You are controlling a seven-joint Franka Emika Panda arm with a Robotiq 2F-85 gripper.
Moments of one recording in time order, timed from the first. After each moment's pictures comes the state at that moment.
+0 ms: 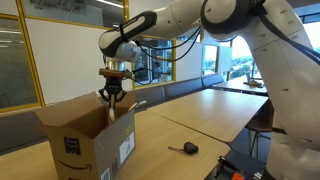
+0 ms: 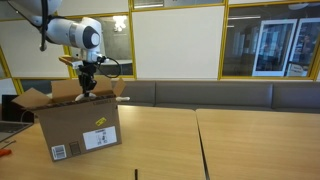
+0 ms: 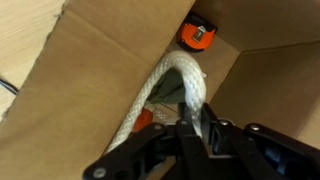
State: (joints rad) arm 0.19 0.45 0.13 -1.50 0.17 1.93 0.67
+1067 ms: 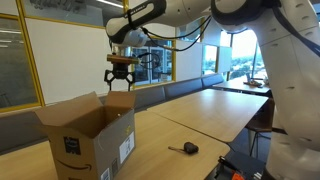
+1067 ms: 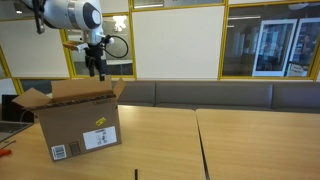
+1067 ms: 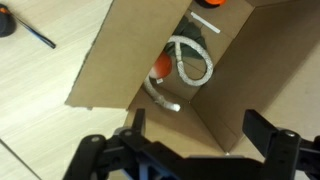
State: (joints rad) arm 0.20 0.33 0.06 -1.50 0.05 1.92 0.69
